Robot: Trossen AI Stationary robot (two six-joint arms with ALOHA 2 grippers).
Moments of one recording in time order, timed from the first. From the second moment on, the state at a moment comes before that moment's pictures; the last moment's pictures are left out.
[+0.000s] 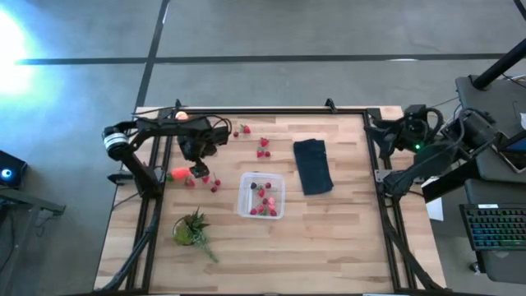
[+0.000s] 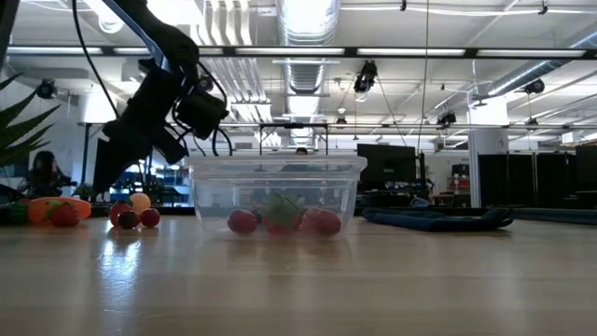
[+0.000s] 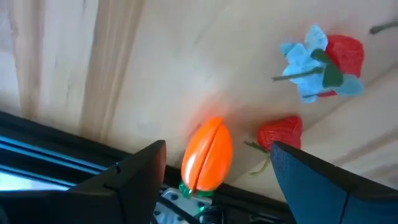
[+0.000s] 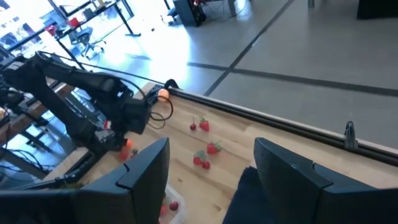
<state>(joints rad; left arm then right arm) 0.52 1.62 0.99 -1.29 -0.07 -0.01 0.59 1.01 1.65 -1.57 1.08 1.30</state>
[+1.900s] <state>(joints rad) 0.52 1.72 0.83 -1.19 -0.13 0.03 0.56 1.01 1.63 -1.57 1.13 1.27</state>
